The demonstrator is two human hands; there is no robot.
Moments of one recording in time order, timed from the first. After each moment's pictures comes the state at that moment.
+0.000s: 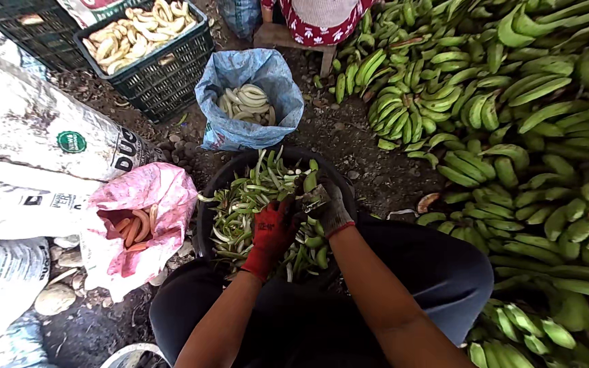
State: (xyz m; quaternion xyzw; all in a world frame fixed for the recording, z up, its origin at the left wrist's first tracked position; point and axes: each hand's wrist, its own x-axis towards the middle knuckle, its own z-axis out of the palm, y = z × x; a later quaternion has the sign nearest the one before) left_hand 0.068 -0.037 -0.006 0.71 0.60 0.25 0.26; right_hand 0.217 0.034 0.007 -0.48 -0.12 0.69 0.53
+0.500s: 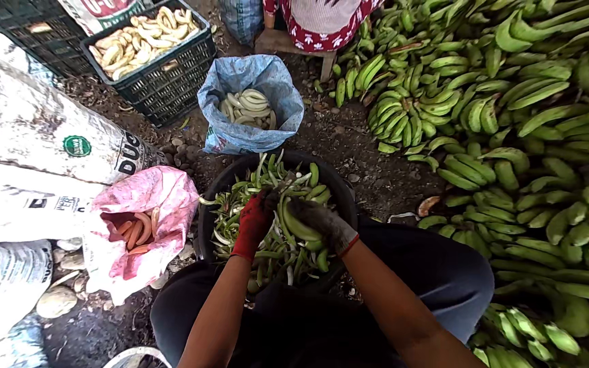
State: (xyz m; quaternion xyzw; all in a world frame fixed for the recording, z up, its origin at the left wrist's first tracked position) left_hand 0.031 0.001 -0.023 0.63 0.64 0.25 0.36; right_hand 0.223 0.004 0.027 -0.57 -0.49 0.64 0.20
